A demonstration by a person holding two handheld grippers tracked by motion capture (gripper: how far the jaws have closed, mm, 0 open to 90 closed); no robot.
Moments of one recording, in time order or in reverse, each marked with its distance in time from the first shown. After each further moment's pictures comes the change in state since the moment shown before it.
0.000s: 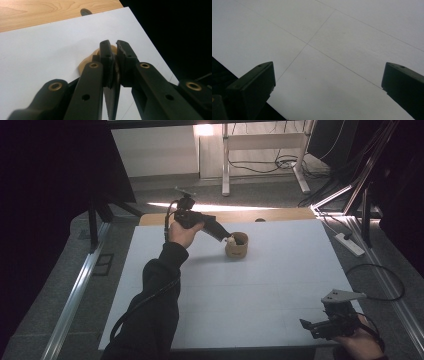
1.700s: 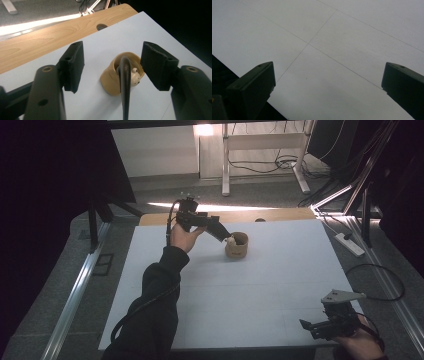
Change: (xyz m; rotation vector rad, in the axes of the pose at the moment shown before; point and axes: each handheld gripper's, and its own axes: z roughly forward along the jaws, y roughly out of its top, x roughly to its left) left arm -0.014 -0.010 0.000 -0.097 0.183 0.232; right arm 0.001 0.000 0.000 0.001 0.006 -0.009
